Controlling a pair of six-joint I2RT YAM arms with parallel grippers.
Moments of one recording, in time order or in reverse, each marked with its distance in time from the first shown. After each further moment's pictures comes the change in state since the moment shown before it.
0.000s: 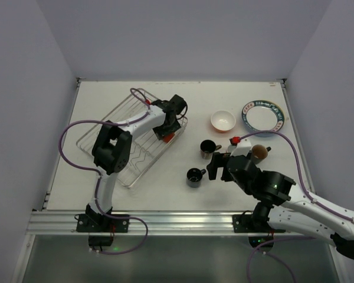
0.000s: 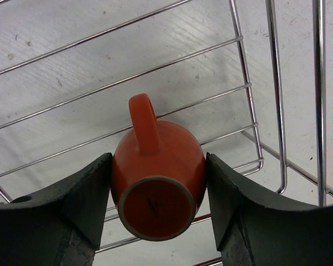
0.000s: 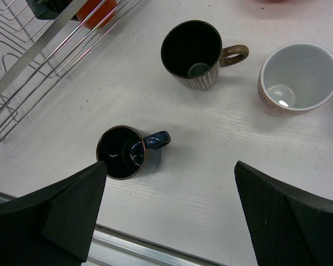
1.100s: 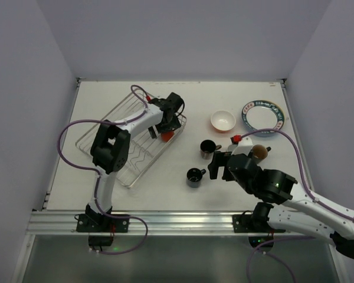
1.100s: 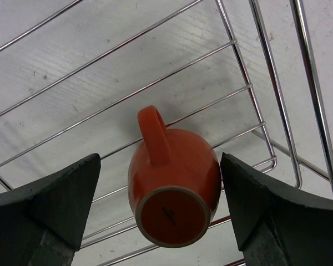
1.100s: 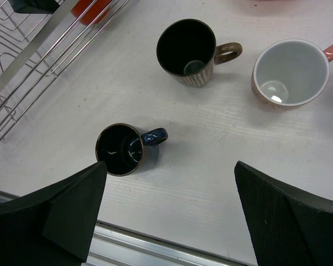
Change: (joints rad) left arm 0.030 -0.003 0.000 0.019 0.006 0.162; right arm 0.000 0.016 0.050 -0.066 0.006 0.022
